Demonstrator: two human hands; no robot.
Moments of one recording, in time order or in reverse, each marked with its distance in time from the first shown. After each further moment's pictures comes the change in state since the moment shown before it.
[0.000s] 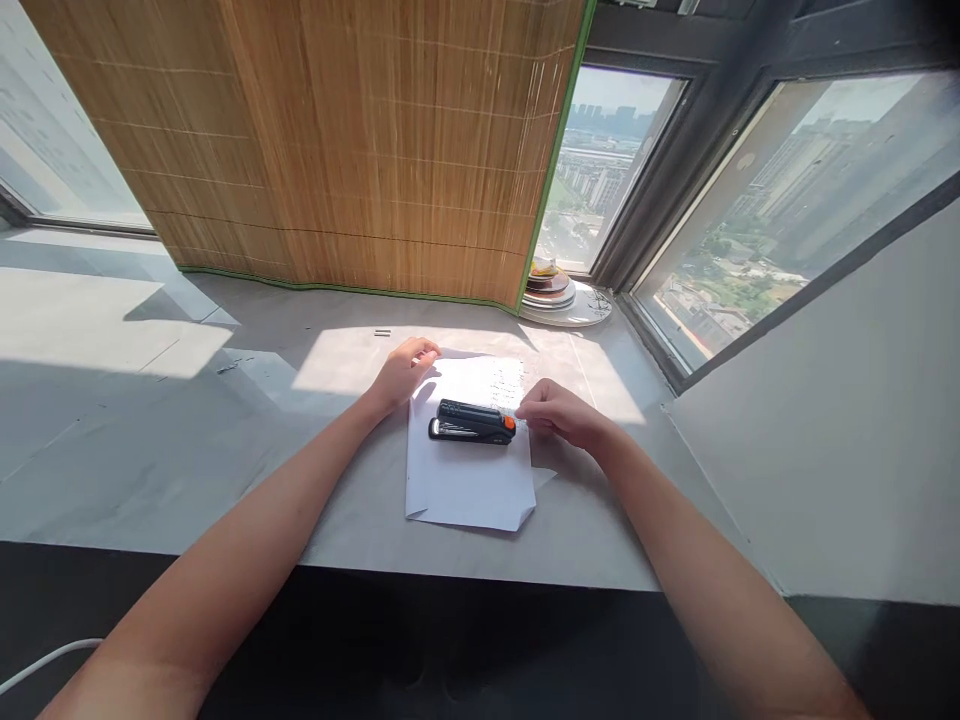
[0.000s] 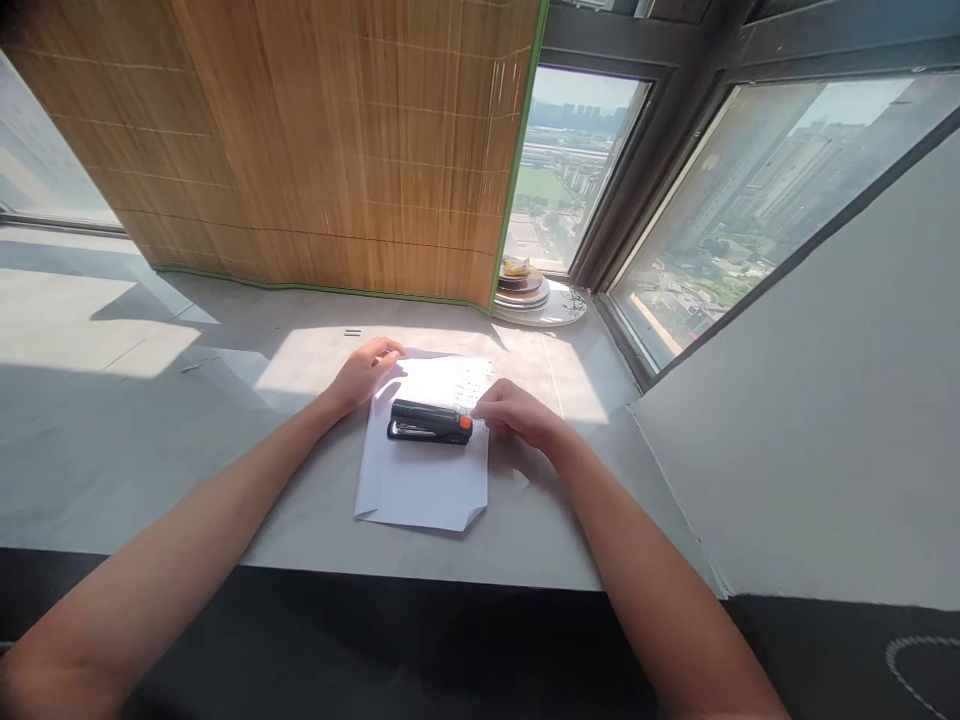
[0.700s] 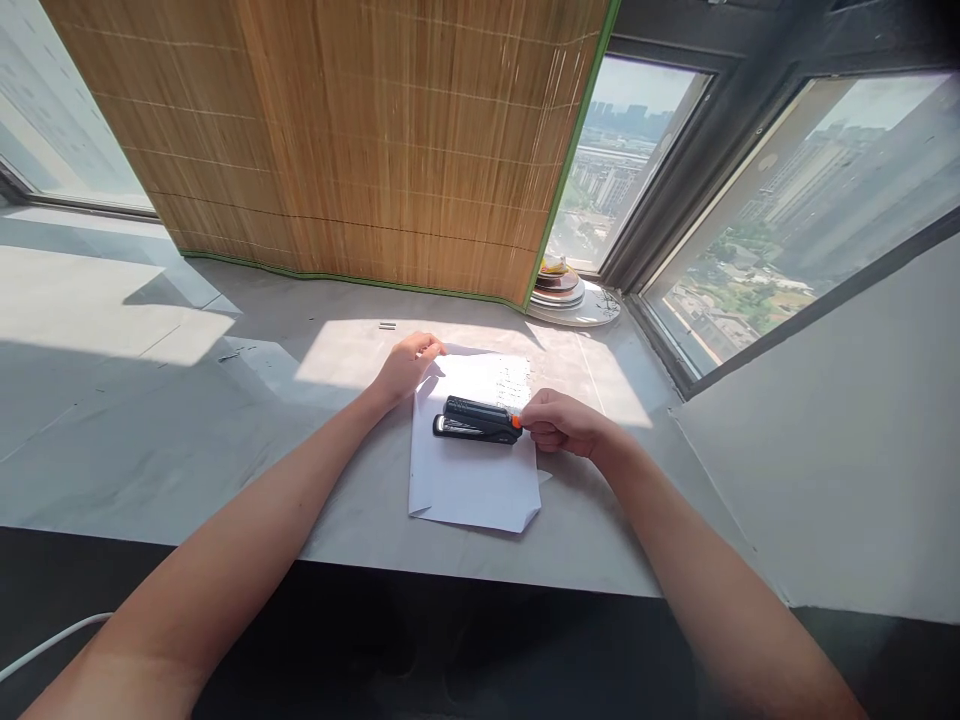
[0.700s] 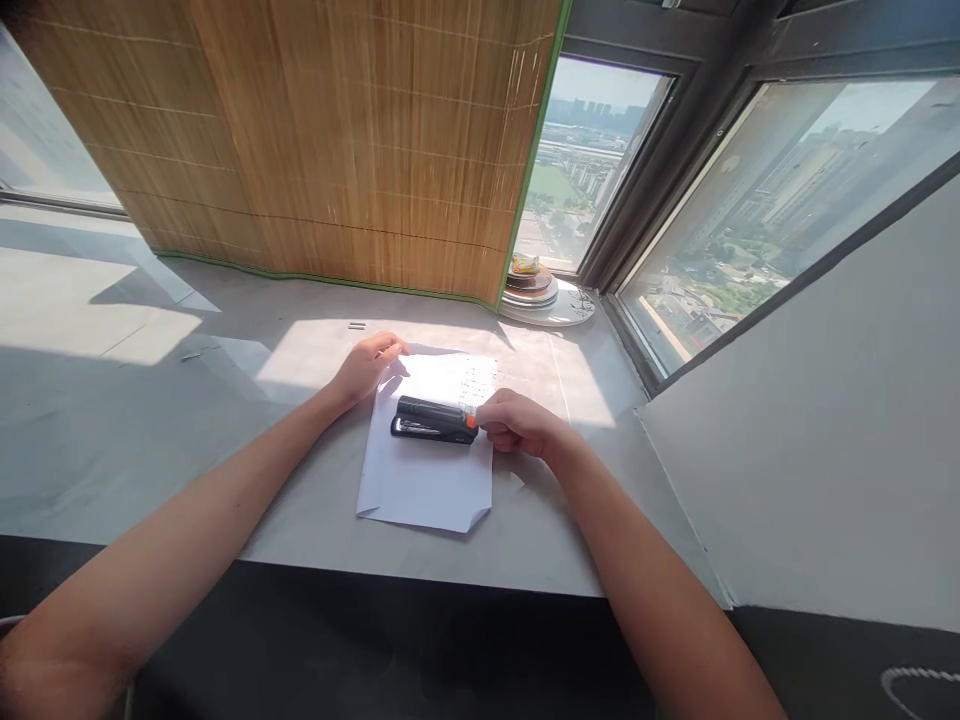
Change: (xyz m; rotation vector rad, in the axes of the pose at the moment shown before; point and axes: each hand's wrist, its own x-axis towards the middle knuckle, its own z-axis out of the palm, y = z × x) left_hand -0.001 0.006 -0.002 -0.114 0.019 -0.095; right_hand 0.000 -0.006 0.013 0.207 -0.041 0.297
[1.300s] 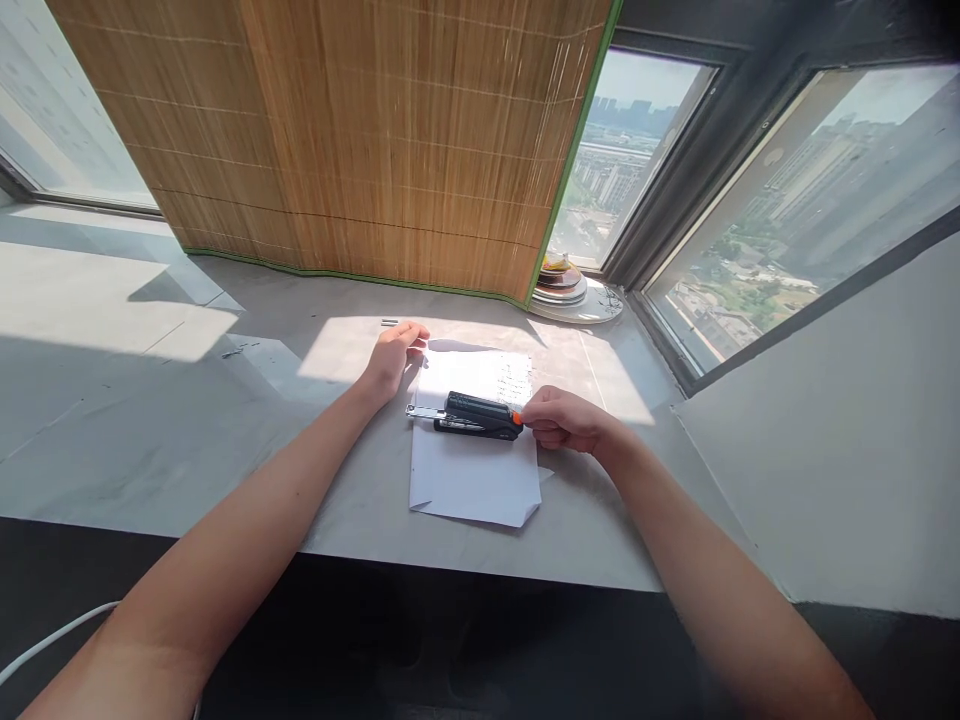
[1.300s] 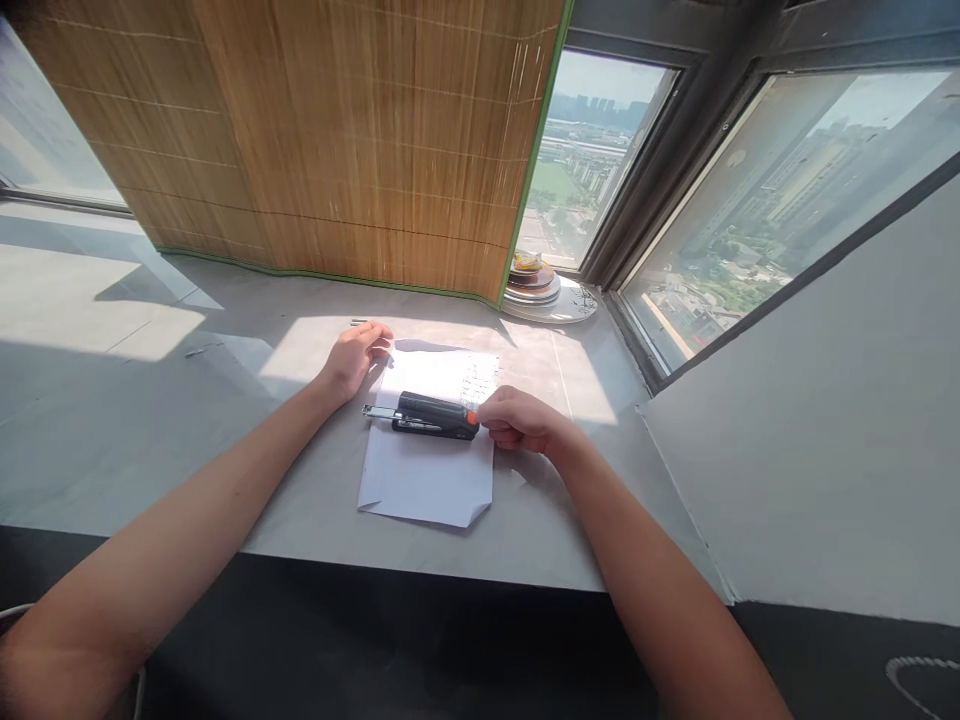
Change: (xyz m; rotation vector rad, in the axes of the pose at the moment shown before) left_hand 0.010 -0.013 -0.007 -0.450 0.168 -0.231; right_hand -0.001 0.001 -0.002 -0.010 -0.022 0.006
